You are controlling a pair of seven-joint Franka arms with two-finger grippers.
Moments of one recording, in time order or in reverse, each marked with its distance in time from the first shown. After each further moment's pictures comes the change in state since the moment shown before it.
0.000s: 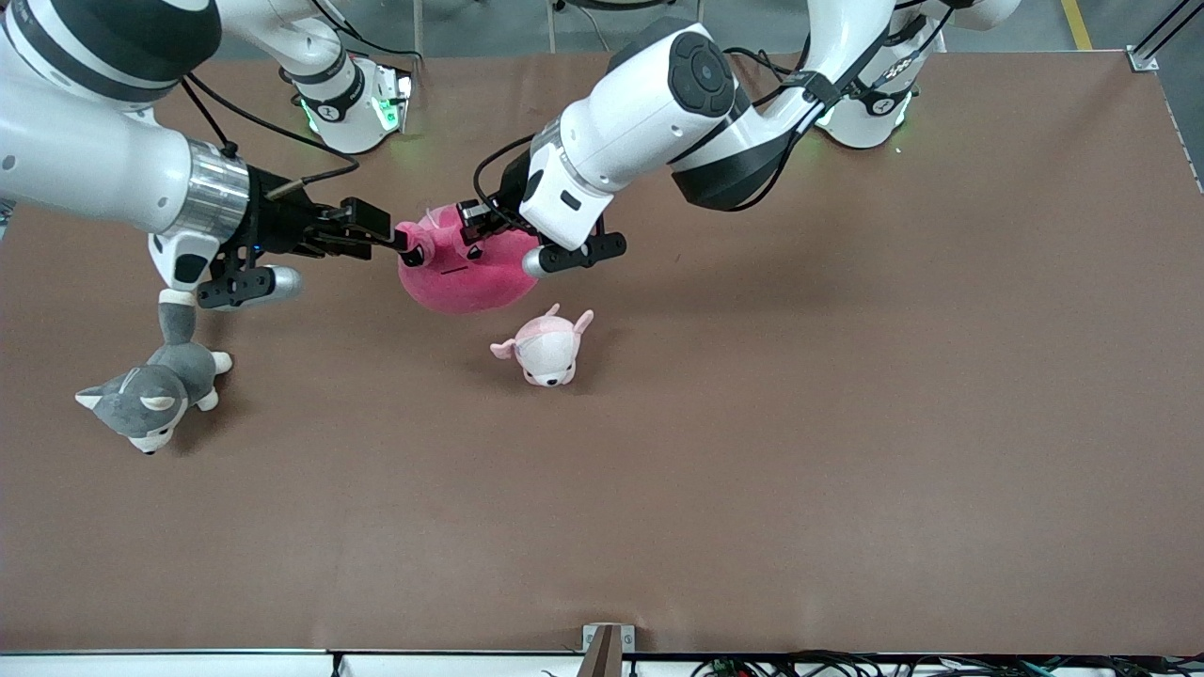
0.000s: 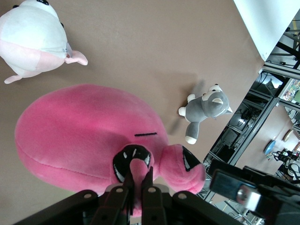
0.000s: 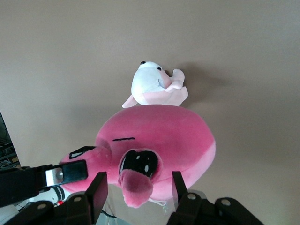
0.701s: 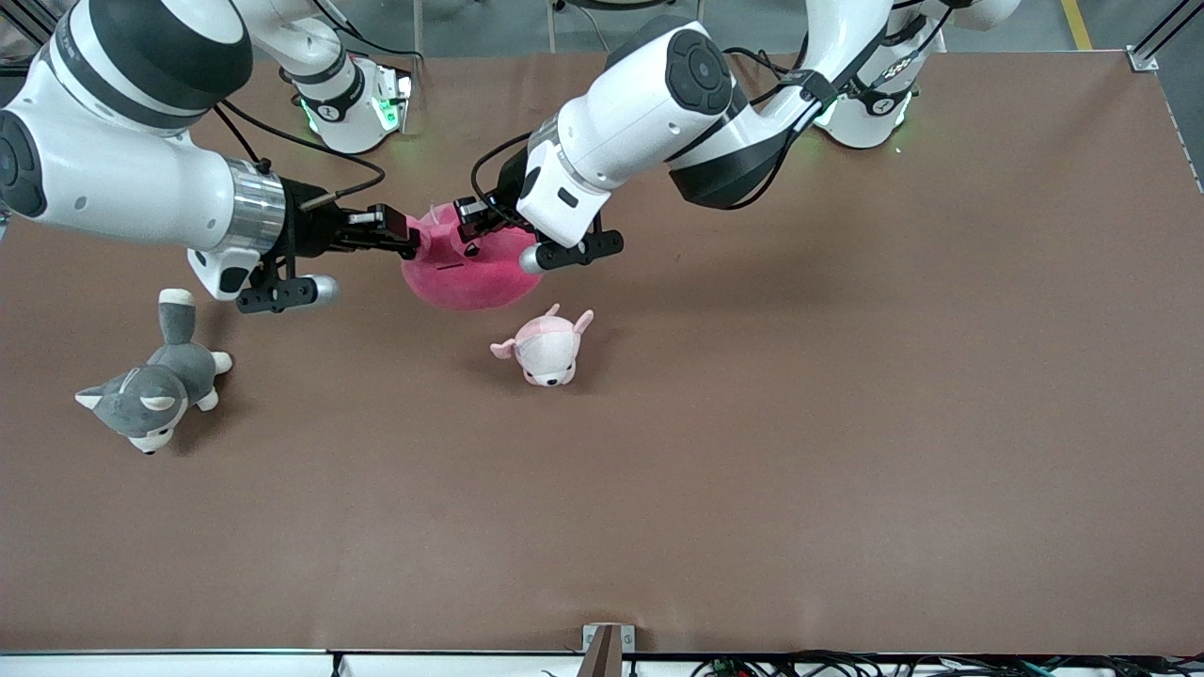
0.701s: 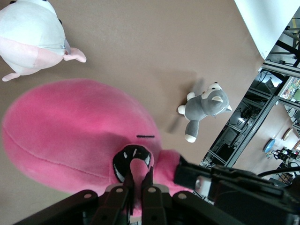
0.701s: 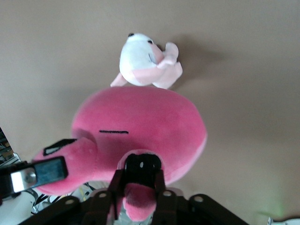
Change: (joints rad) left arm -0.005 0.000 -0.001 0.000 -0.003 0.002 0.000; right arm 0.012 0.031 -0.002 -0.008 -0.001 -0.091 0.021
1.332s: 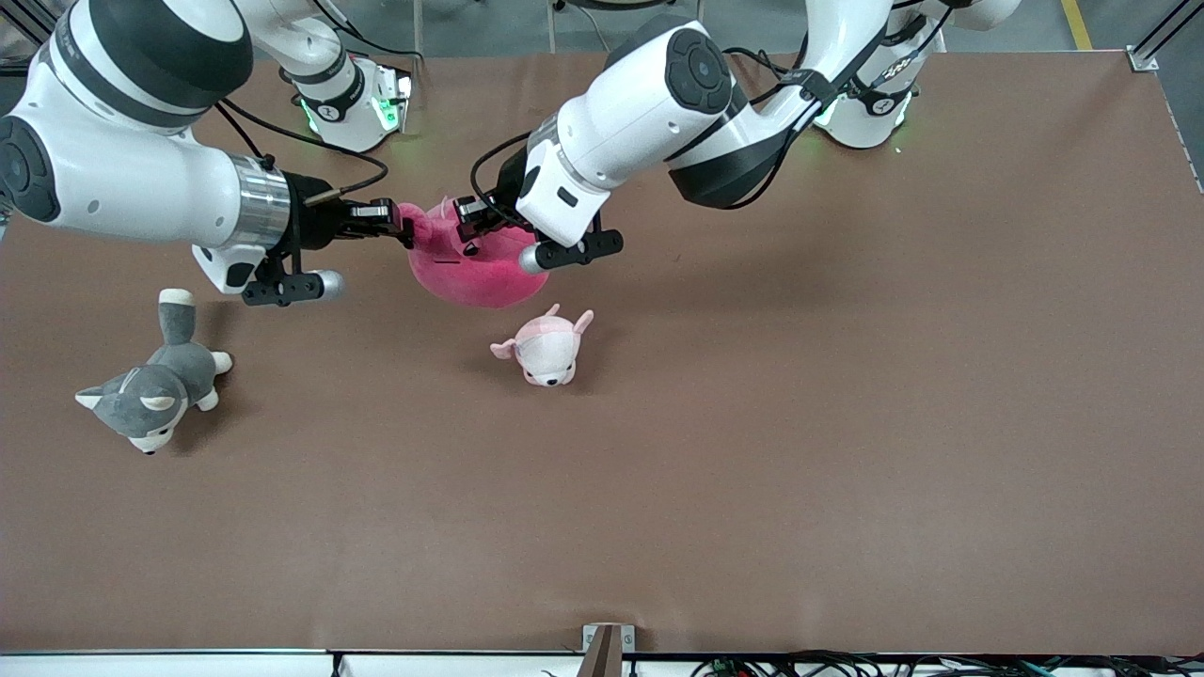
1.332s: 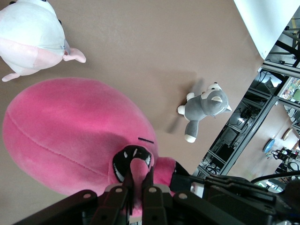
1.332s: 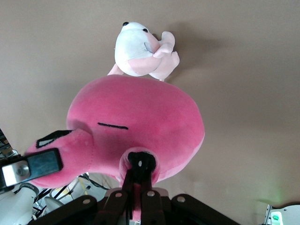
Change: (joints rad) left arm 0.001 0.000 0.002 0.002 0.000 0.000 0.000; right arm 0.002 0.000 0.000 0.004 0.000 -0.030 0.021
